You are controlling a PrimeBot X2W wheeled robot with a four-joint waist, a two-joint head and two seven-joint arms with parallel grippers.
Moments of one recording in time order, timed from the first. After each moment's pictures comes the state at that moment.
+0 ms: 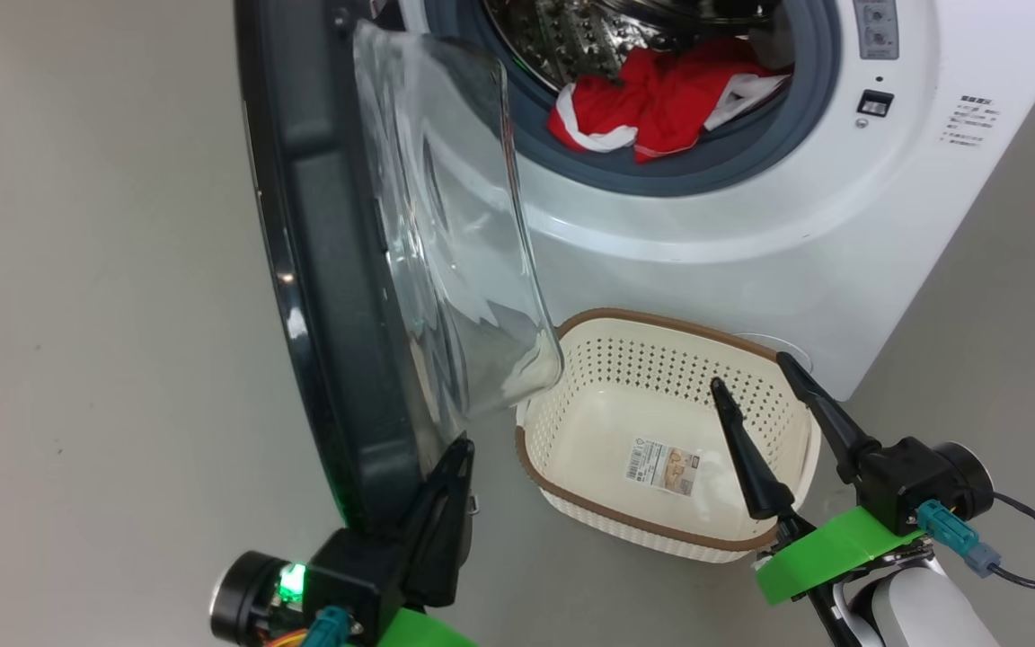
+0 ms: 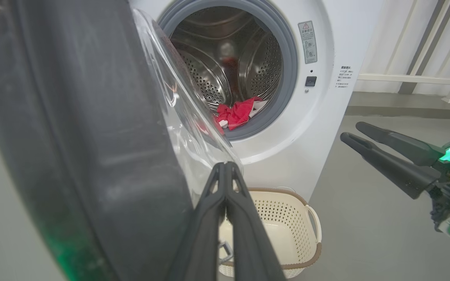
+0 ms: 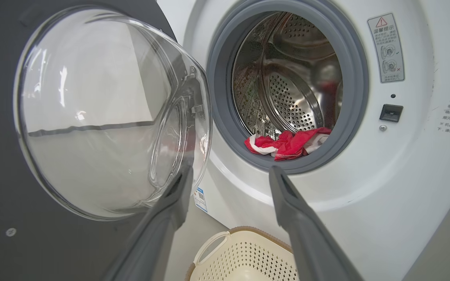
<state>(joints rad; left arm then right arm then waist) -0.10 0.09 -0.44 -0.17 -0.15 0.20 0.09 -0.16 -0.06 0.14 0.24 0.18 0.13 -0.26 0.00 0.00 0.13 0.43</state>
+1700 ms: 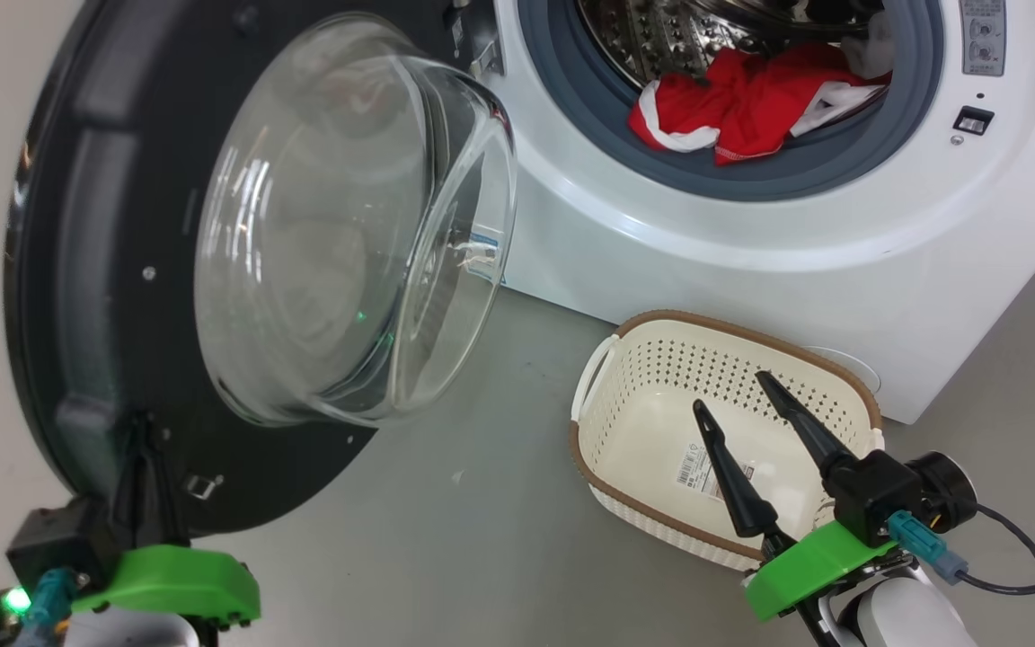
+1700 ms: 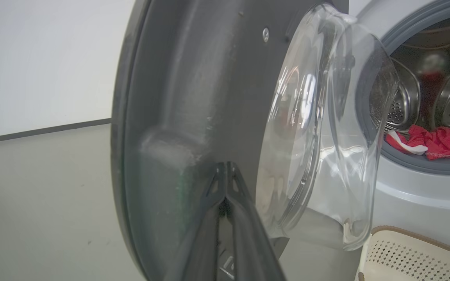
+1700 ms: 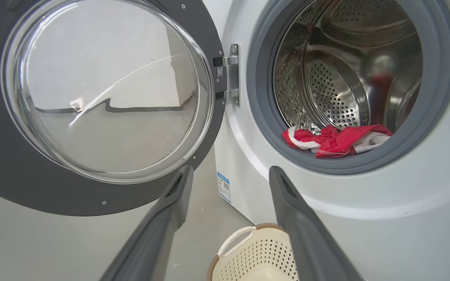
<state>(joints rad) -0.11 0.18 -0.09 0.00 -0.27 0.35 -0.05 -0.16 -0.06 0.17 0.28 0.14 0.13 -0.26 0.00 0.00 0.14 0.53</state>
